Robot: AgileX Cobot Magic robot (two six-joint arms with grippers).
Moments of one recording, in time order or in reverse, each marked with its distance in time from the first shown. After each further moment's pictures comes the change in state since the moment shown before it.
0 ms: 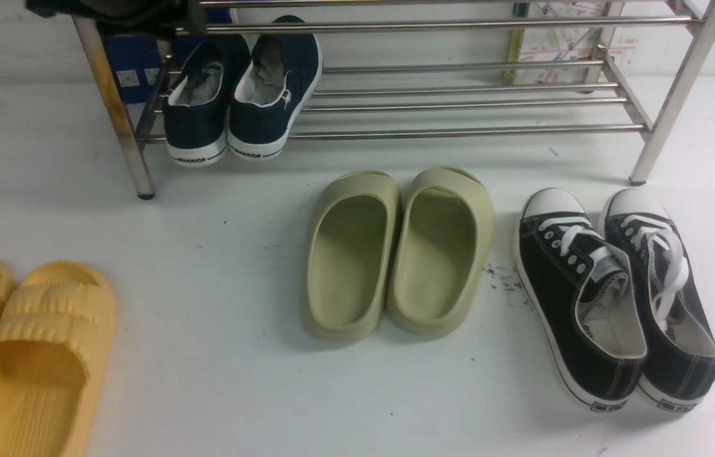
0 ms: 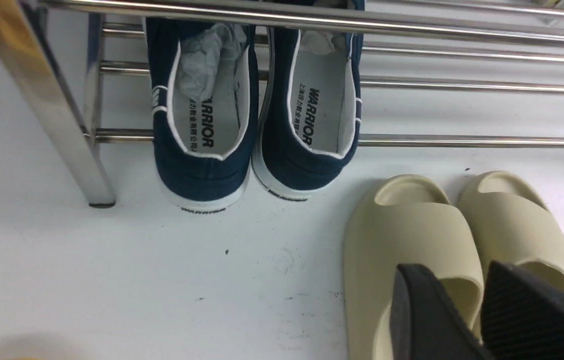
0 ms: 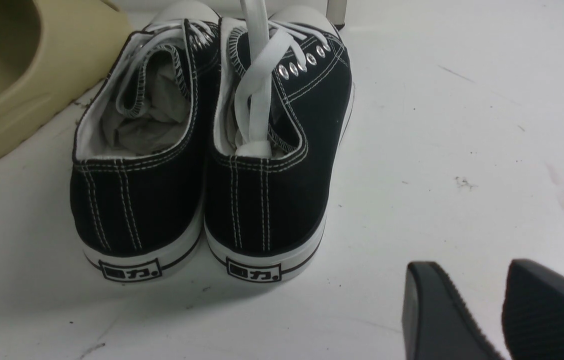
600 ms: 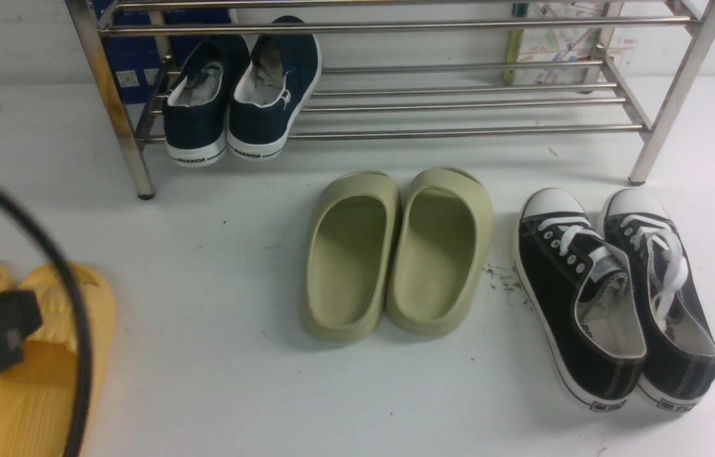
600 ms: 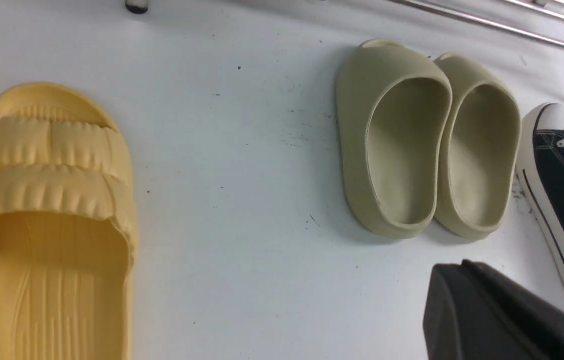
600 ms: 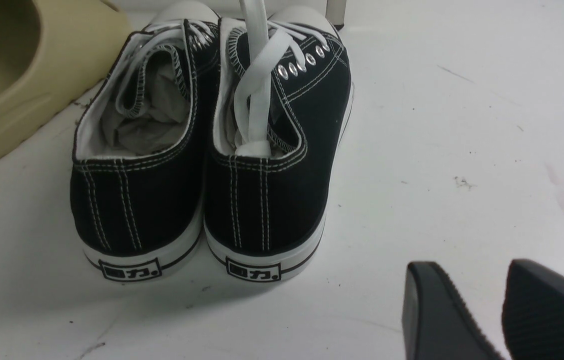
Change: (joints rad) right arm 0.000 0.000 0.000 -0.001 0.000 0.000; left arm 0.001 -1.044 1.017 -0.072 -0.175 -0.080
